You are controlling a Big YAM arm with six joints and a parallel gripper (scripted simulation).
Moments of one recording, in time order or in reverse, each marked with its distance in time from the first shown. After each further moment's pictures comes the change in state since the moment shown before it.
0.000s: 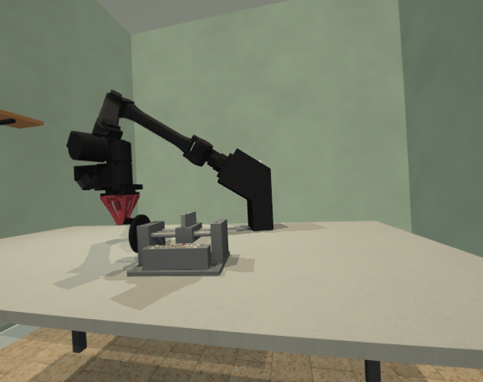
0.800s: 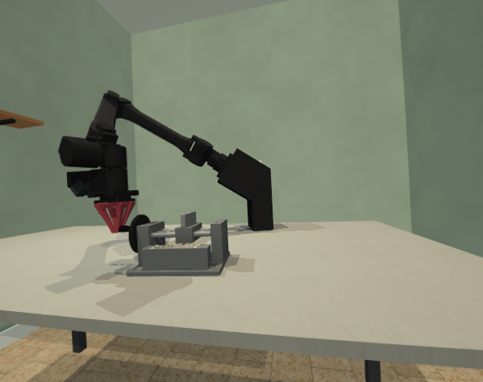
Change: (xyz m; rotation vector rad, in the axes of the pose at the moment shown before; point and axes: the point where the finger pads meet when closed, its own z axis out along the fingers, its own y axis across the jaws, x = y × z) arm 0.000 0.020 0.016 -0.001 0.002 0.001
